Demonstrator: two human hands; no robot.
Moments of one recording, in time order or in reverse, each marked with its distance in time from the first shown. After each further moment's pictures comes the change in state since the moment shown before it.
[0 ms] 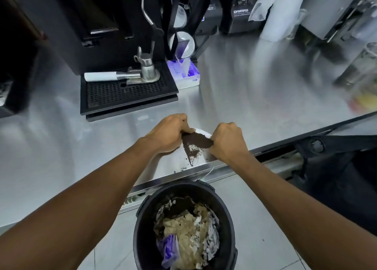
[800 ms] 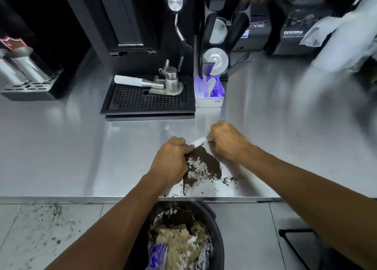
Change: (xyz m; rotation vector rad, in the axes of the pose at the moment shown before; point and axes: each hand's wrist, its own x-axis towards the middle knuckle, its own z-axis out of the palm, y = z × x) left_hand -0.008 0.028 0.031 0.138 0.275 -0.458; right_hand 0.114 0.007 -0.017 -0.097 -0.113 -0.750
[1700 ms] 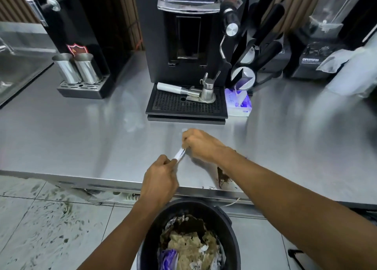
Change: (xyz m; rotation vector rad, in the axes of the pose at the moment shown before) left_hand -0.120 -0.056 -0.063 0.019 0.224 -0.243; right_hand 0.045 -0.157 0.007 0.004 -0.063 -0.322
